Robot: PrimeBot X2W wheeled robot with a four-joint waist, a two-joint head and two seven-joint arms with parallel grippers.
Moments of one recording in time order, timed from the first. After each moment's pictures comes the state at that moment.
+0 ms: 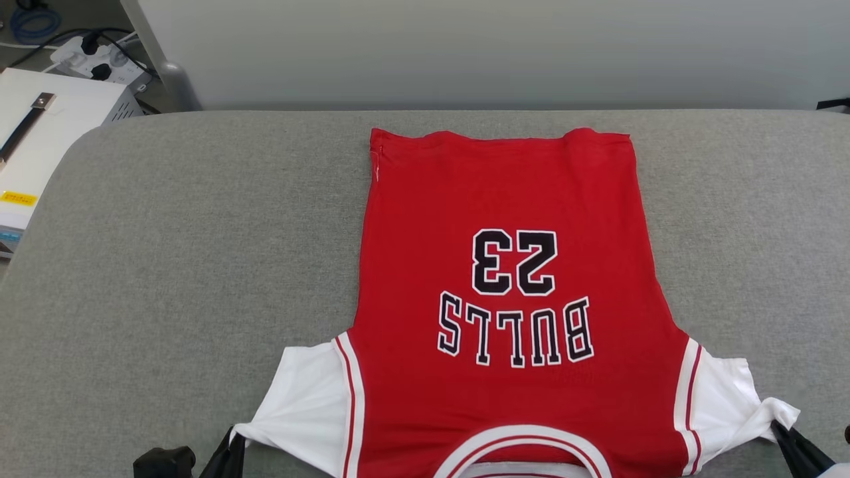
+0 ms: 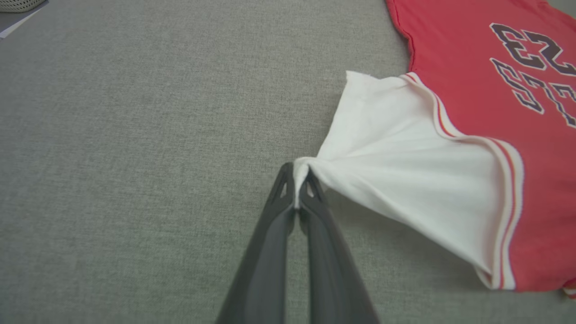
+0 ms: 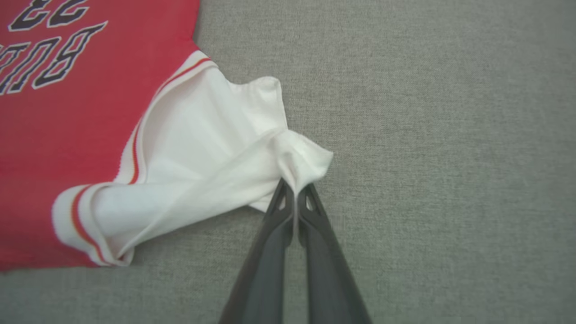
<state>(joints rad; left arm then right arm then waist) 0.10 0.51 -0.49 0.18 -0.74 0.23 -0.26 0.10 -0.52 0.17 0.37 0.58 0.13 -0.11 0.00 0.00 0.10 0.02</state>
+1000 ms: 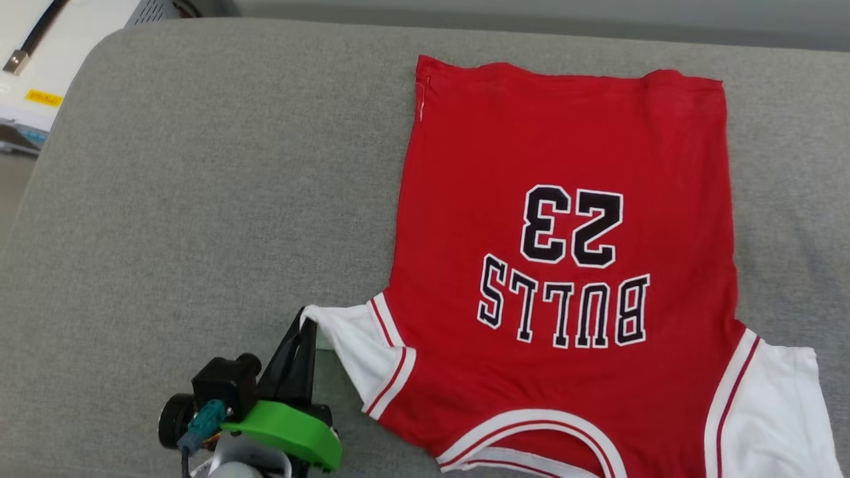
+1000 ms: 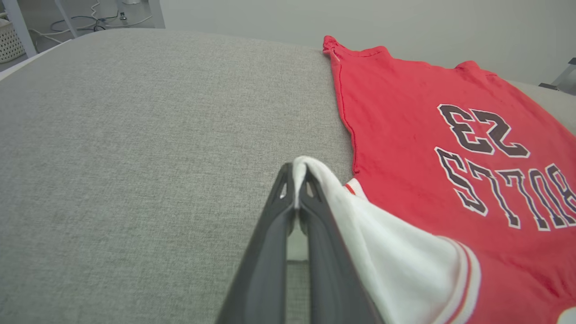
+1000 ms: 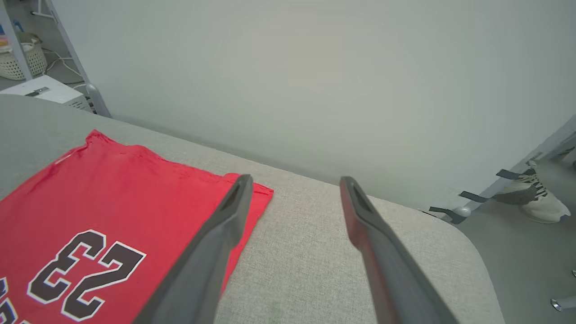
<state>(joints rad) -0.05 0.31 -0.41 0.07 -0.50 0.14 -0.26 -0.40 -0.67 -0.04 -0.07 0.54 0.13 0.35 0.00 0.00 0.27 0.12</state>
